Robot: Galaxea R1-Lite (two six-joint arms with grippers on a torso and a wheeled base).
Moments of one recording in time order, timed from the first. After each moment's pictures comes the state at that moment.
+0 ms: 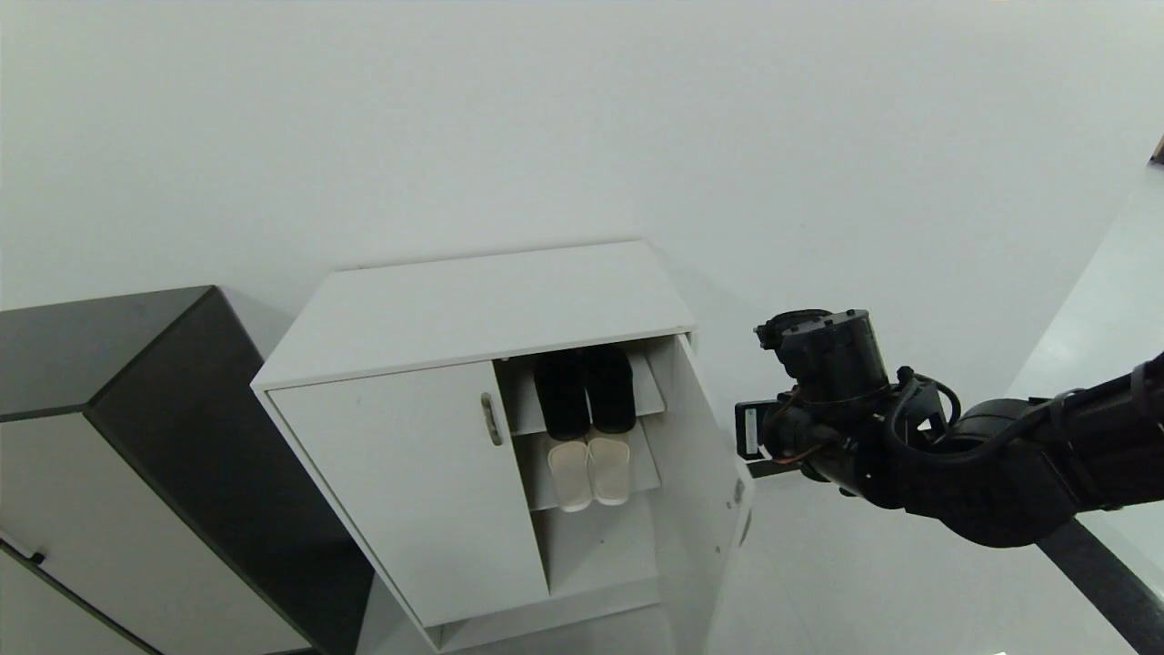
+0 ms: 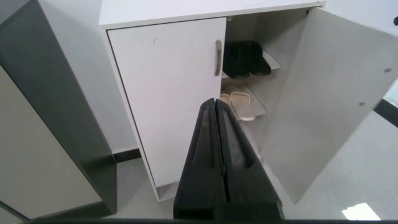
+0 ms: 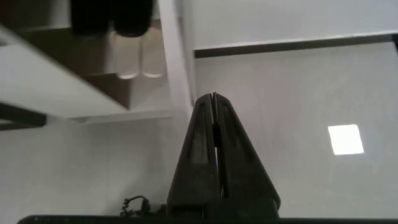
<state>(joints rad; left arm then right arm) 0.00 0.00 0.00 0.00 -0.04 0.01 0.65 1.88 -1.04 -0.35 -0.44 0.27</state>
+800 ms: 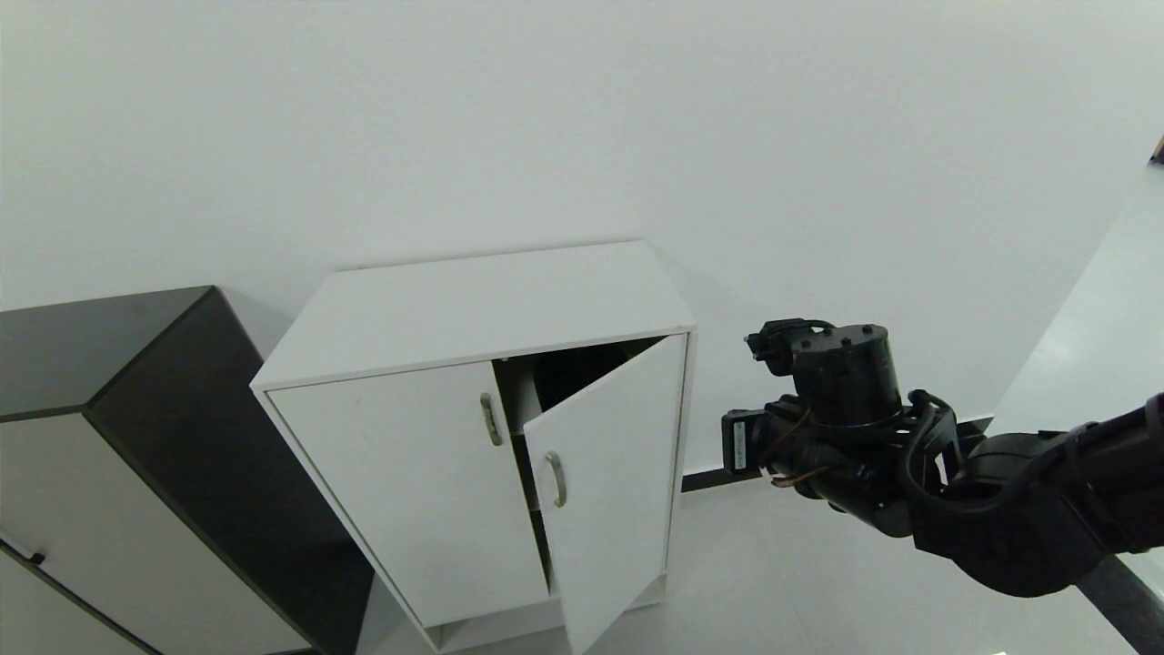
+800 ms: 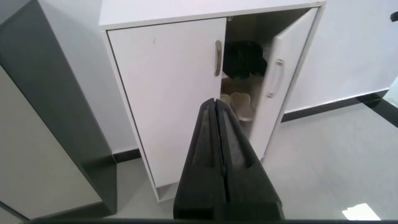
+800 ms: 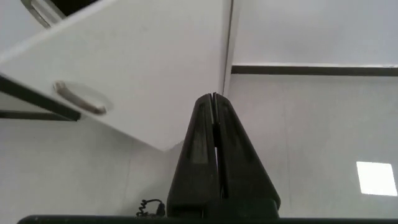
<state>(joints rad) 0.00 0.00 0.00 0.00 -0.04 0.01 0.71 1.86 -0.93 -0.53 -0.36 0.22</state>
